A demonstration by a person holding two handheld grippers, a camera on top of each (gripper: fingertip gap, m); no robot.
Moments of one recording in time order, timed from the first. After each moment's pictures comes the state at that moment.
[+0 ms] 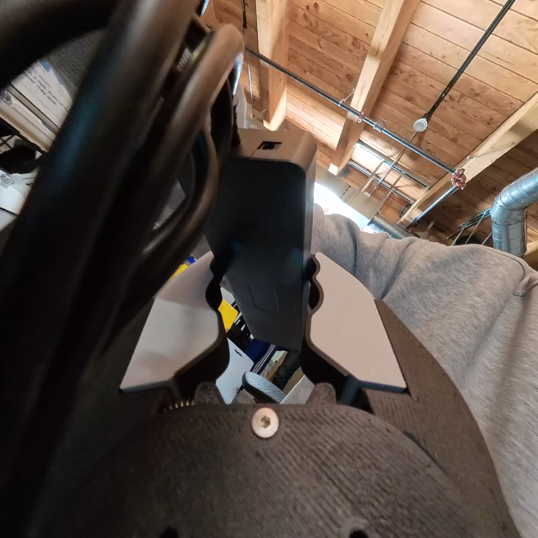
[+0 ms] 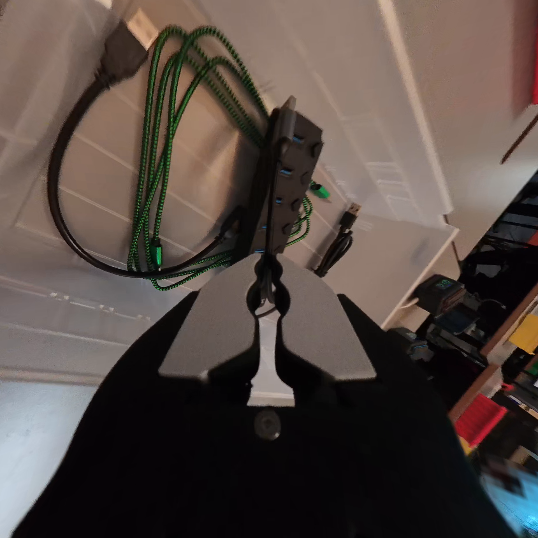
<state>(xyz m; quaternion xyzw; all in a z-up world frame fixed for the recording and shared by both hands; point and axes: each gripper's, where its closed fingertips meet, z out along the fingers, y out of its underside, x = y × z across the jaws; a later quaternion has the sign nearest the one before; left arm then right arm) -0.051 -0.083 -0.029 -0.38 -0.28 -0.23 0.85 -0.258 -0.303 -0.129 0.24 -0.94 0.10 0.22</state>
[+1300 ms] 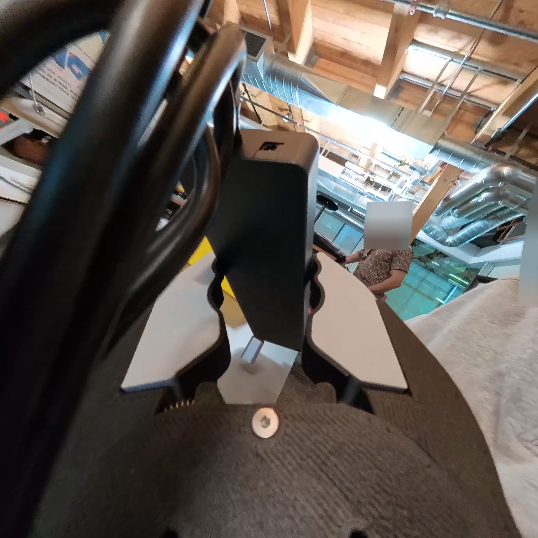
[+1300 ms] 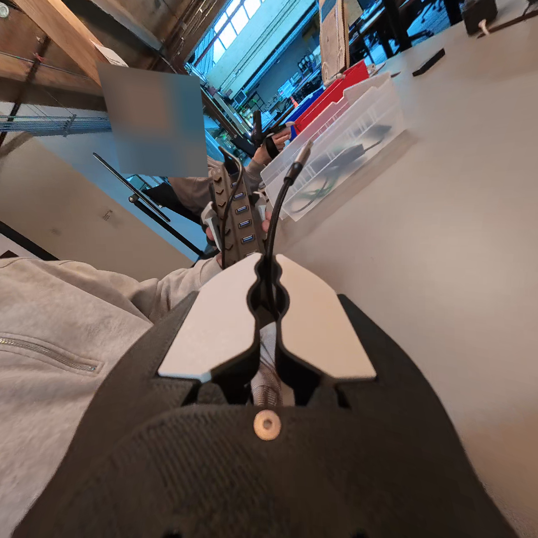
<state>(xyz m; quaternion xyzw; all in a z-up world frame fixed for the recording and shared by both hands) -0.060 -0.062 -0.053 -0.50 -0.25 -0.13 0.82 -0.048 0.084 -0.073 -0.35 -0.62 0.69 -0.15</state>
